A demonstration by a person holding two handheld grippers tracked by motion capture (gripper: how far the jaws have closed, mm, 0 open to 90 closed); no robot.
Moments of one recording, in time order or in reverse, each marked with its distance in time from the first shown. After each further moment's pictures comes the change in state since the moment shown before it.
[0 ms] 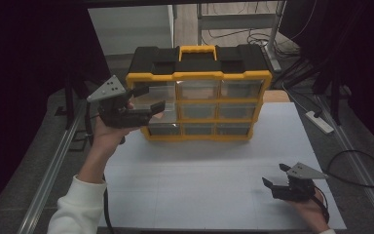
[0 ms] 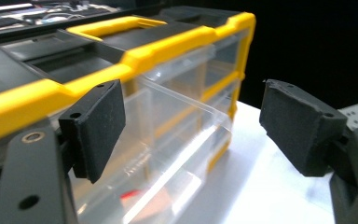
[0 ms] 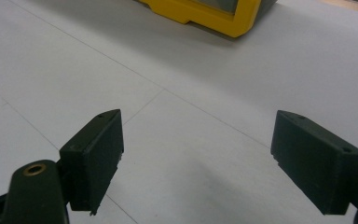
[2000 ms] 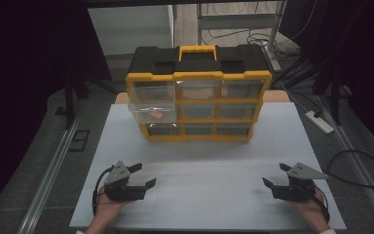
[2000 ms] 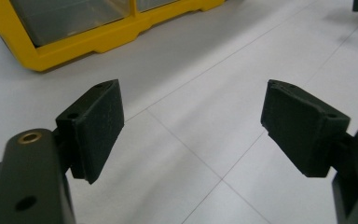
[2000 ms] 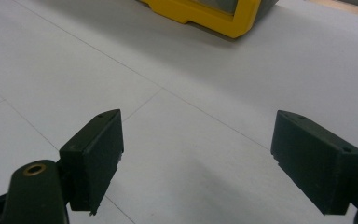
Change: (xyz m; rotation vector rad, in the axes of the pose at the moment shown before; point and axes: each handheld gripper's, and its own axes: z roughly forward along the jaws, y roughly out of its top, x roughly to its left) left arm -0.034 -0.222 -0.010 0.259 0.071 -0.119; right arm -0.001 -0.001 0.000 -0.002 -0.001 -0.014
